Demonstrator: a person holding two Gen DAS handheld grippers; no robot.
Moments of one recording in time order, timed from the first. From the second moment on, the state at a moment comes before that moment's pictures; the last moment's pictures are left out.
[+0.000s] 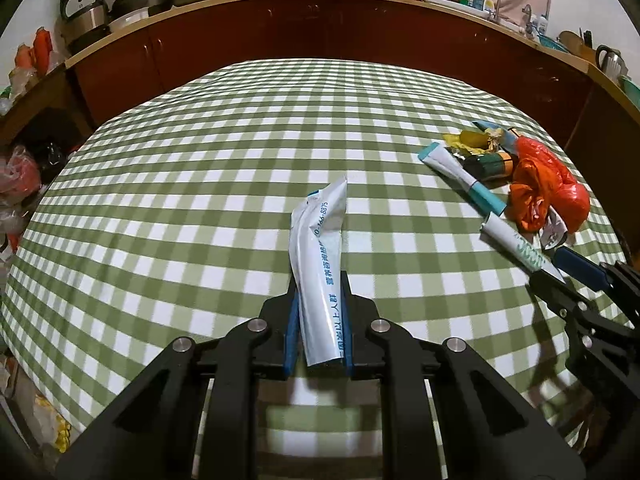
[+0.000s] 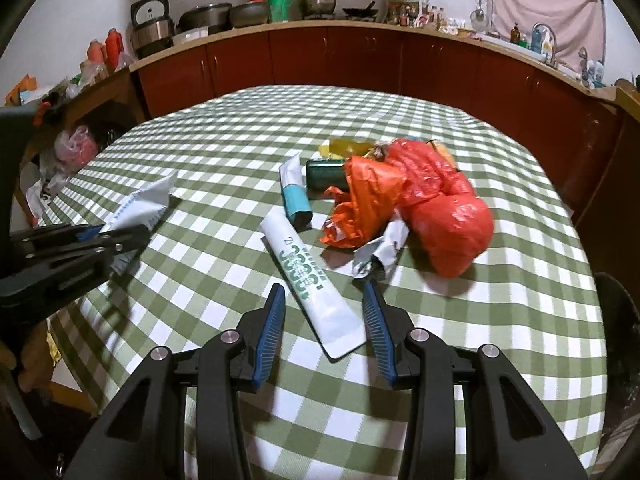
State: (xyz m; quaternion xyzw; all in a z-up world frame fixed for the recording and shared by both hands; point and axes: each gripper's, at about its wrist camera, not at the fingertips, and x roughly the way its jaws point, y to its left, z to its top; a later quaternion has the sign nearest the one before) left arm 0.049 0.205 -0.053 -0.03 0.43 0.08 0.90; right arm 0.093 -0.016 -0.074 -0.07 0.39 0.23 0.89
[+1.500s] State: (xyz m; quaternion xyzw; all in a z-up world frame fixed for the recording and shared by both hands) left arm 0.077 -0.009 -0.006 0.02 0.35 -0.10 0.93; right arm 0.071 -0.195 -0.020 -0.01 0.29 0.03 0.96
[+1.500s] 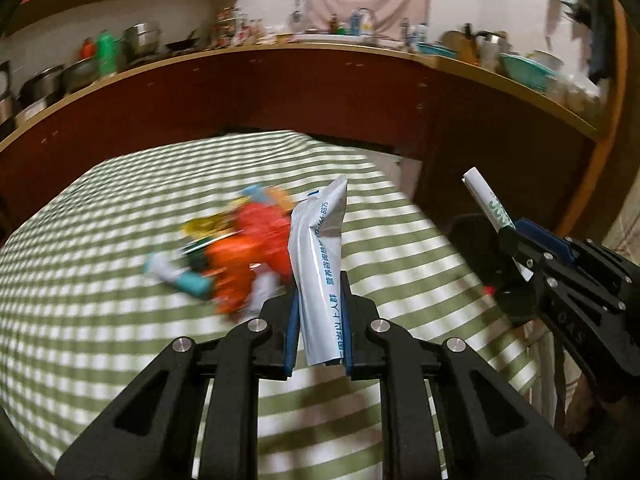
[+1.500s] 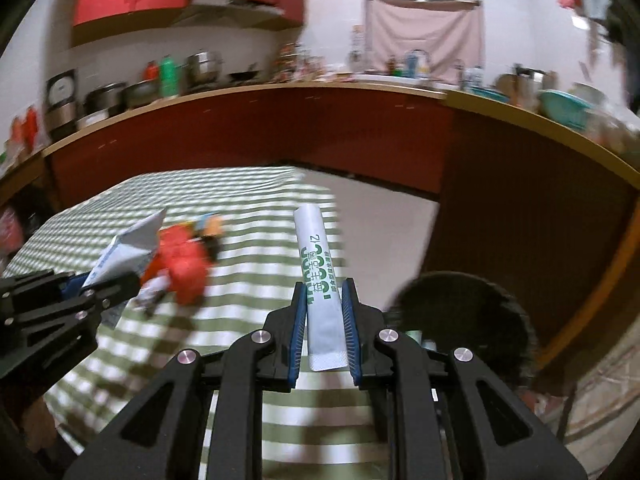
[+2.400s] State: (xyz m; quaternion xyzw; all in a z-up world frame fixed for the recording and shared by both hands) left arm 0.137 -0.179 -0.047 0.08 0.38 -0.16 0.91; right arm 0.090 -0.333 -0.061 0.06 0.30 -0.09 0.95
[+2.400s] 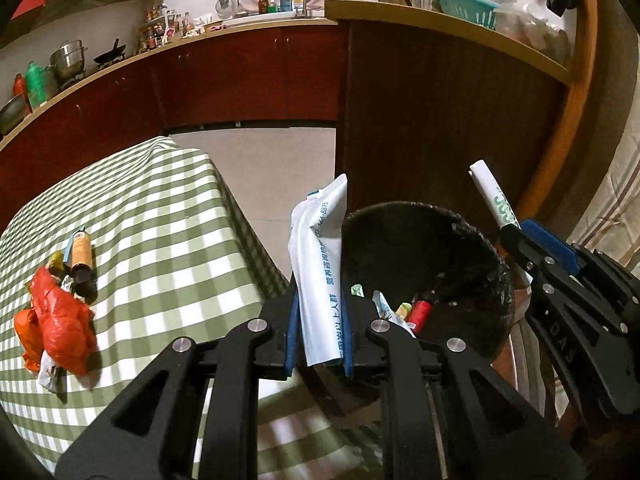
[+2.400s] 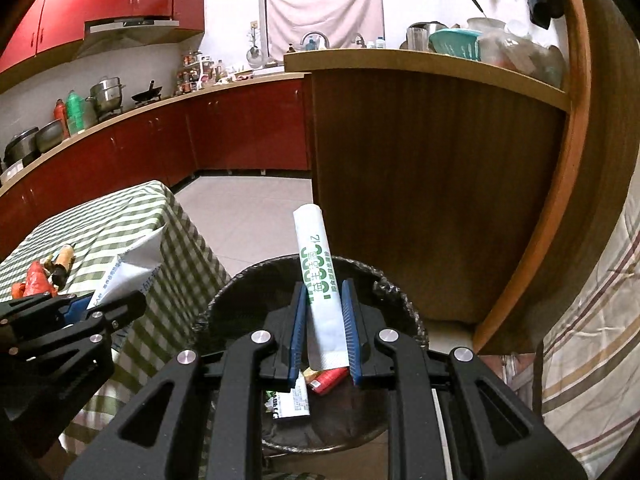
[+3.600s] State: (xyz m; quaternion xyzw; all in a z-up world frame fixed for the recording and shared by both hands) left arm 0.154 -0.186 -0.047 0.05 0.40 -0.12 0.90; right arm 0.105 -0.345 -0.062 0.07 0.30 -0.10 0.95
